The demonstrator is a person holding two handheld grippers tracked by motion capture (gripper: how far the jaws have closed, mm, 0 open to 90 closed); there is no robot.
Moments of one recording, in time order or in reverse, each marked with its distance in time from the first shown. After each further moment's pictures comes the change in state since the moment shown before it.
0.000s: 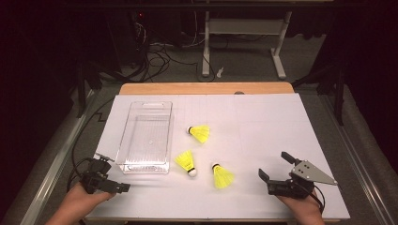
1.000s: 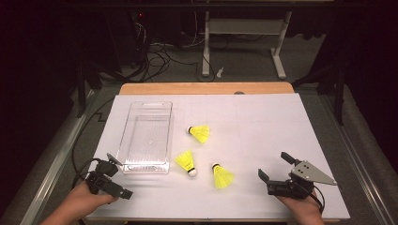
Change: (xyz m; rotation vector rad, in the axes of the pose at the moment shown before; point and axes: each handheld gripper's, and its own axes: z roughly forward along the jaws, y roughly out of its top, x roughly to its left) left arm -0.012 0.008 0.008 0.151 -0.023 0.062; right arm 0.001 -0.001 0.000 0.004 0.001 0.002
